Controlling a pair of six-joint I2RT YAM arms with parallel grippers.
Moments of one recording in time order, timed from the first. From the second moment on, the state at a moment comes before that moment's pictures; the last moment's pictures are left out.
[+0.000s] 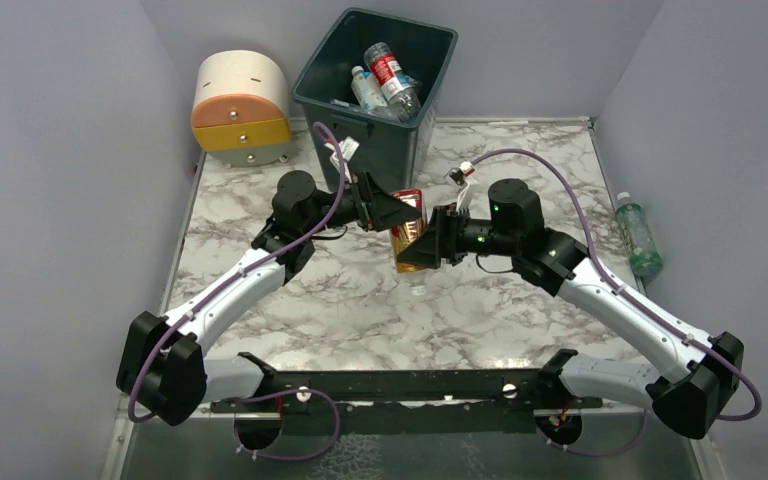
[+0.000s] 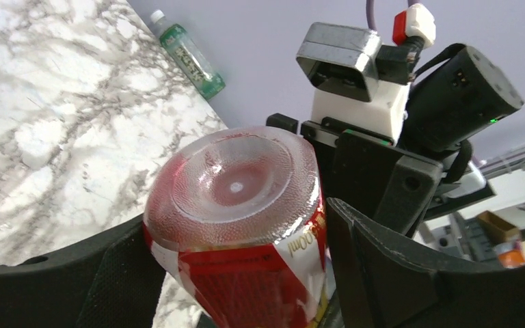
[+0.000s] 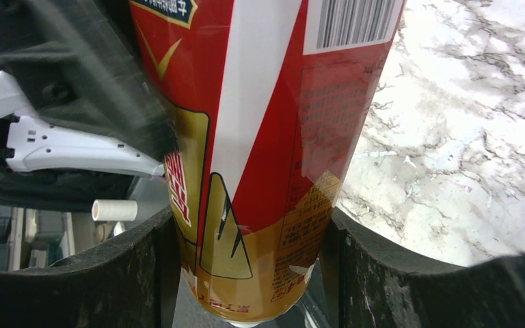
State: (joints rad) left arm -0.53 1.24 0.87 0.41 0.72 -0.94; right arm 0.71 1.12 1.01 -0.27 -0.49 0.64
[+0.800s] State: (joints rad) left arm -0.55 1.35 1.02 0.42 0.74 -0.97; right arm 0.71 1.00 1.01 -0.38 -0.43 0.64
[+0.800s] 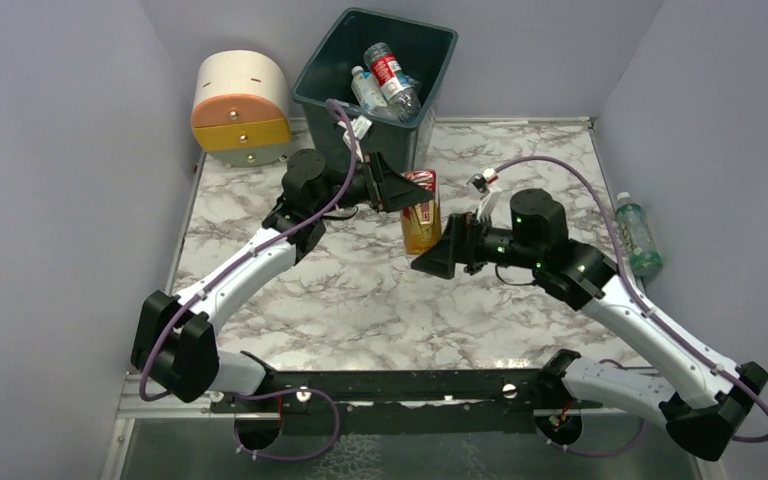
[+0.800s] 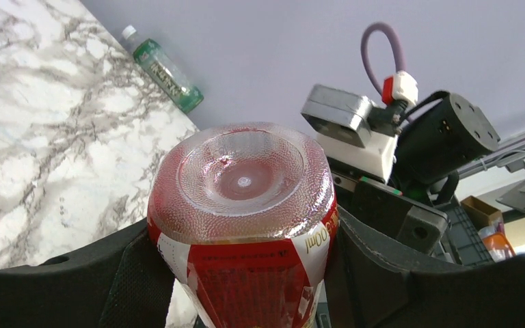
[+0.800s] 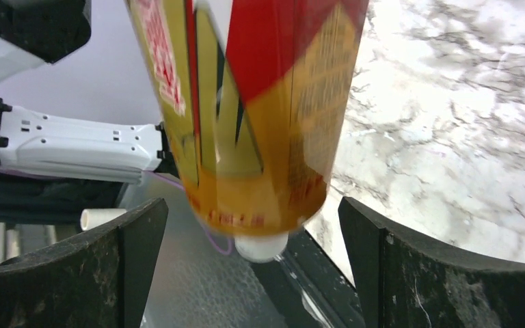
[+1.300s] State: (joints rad) left arm -0.40 1.64 1.58 0.35 0.76 -0.91; right arm 0.71 0.76 1.05 -0.62 -0.29 0.62
